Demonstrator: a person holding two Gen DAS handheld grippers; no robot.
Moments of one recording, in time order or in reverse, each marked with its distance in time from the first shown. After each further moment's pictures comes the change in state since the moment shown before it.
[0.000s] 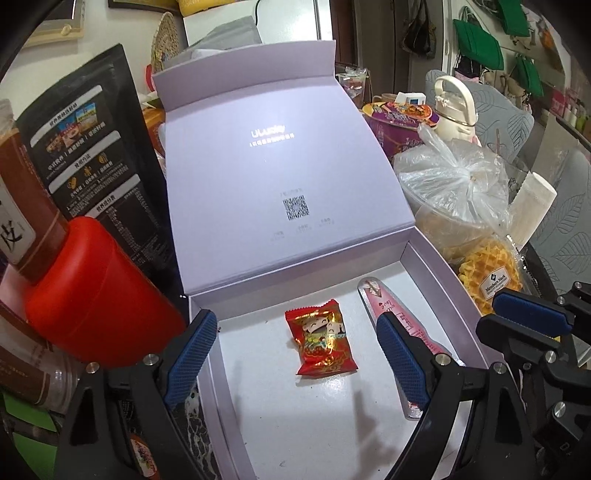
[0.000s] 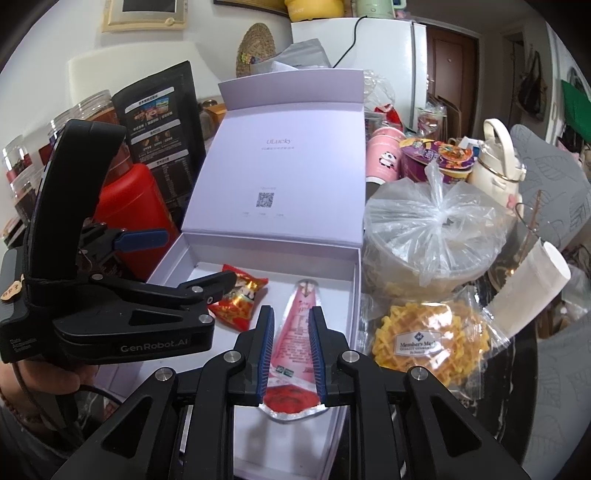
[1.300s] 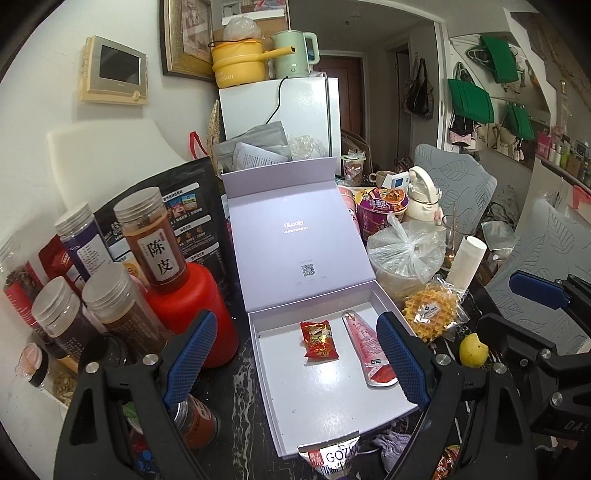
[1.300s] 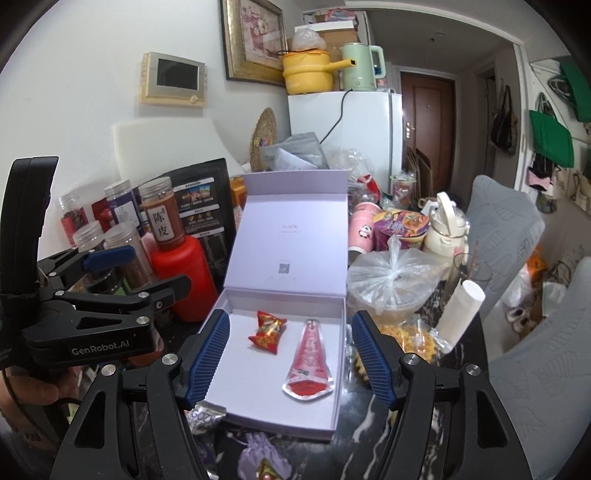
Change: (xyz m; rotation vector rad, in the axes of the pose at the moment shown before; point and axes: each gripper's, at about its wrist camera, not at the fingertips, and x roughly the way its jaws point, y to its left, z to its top) left arm -0.175 0.012 -0.021 -0.044 -0.237 0.027; right arm -0.145 0.037 -0.003 0.017 -0.224 -0.045
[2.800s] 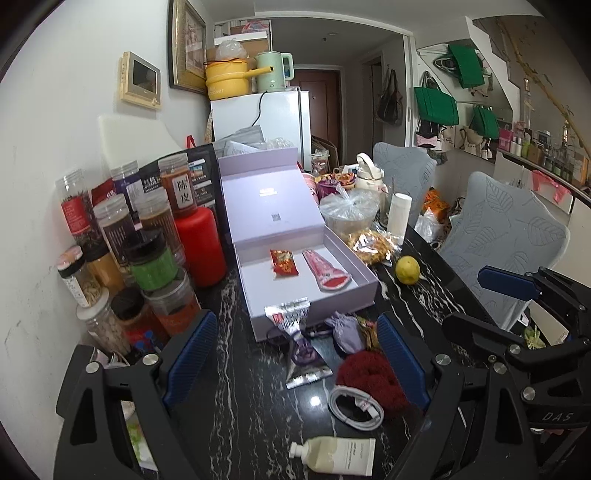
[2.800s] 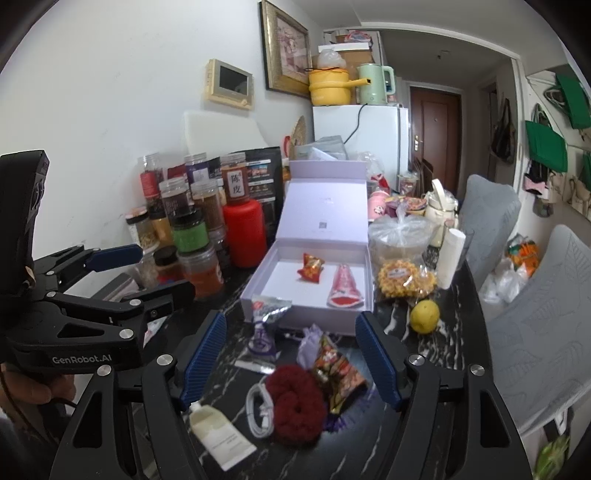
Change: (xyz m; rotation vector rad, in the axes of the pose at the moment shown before) left arm -0.152 -0.023 -0.141 0.024 -0.050 -0.076; right arm -0.138 0.065 -0.121 -0.042 -0.053 0.037
